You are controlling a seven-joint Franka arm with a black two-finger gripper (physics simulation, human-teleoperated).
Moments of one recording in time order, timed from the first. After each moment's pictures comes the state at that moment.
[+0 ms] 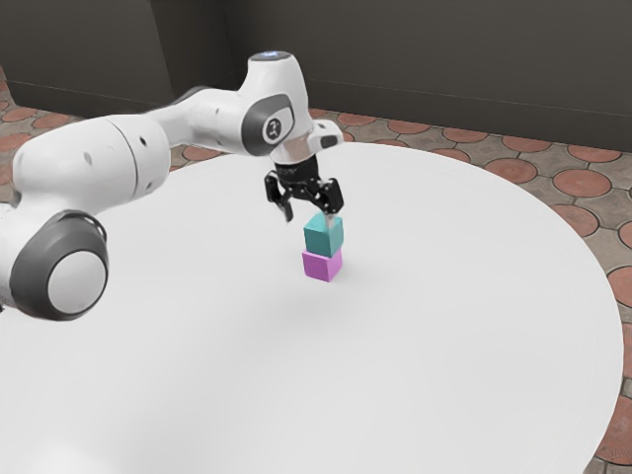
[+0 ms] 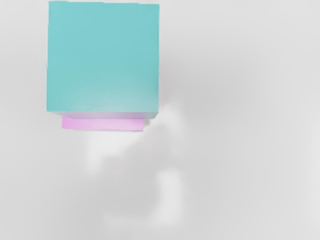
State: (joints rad) arm -0.06 0.70 -0.05 -1.13 -0.02 1.88 -0.10
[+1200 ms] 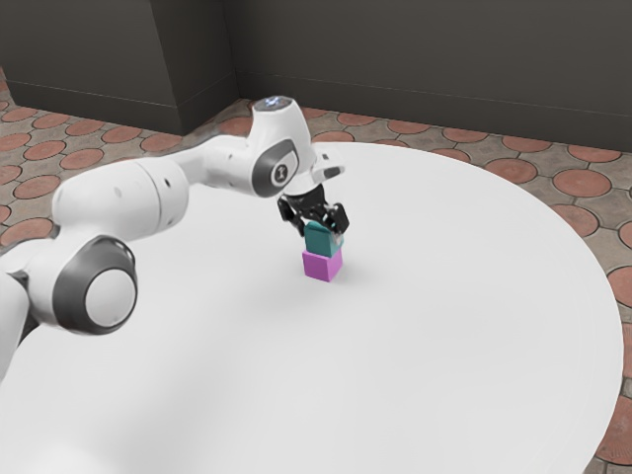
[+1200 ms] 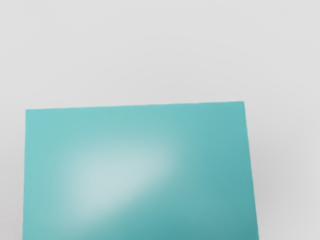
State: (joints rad) arm 0.05 0.99 -0.19 -0.90 0.11 2.07 -0.05
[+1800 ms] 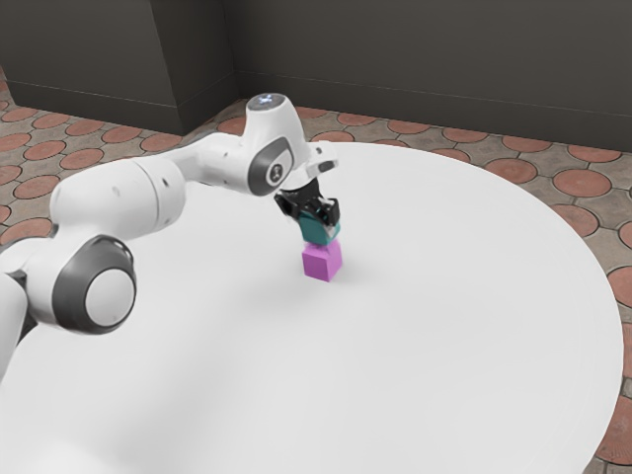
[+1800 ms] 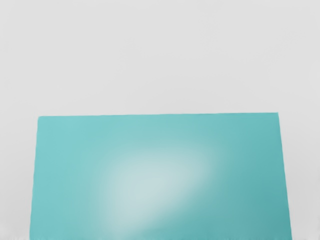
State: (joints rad) arm 0.05 1.00 -0.16 -0.90 0.11 2.15 -0.05
